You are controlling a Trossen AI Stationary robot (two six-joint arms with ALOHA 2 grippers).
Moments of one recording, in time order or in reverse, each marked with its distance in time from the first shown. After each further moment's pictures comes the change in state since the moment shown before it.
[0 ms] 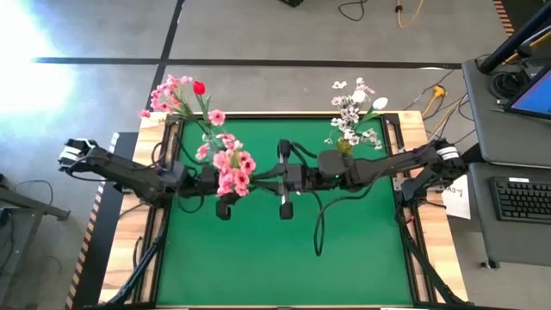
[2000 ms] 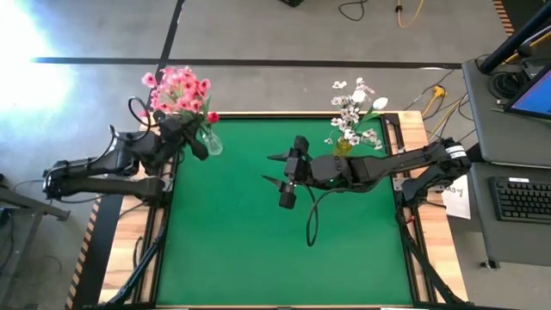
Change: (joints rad) left arm 0.359 -0.460 0.047 -0.744 -0.498 -0.012; right arm 0.007 -0.066 -0.014 -0.416 0.368 0.121
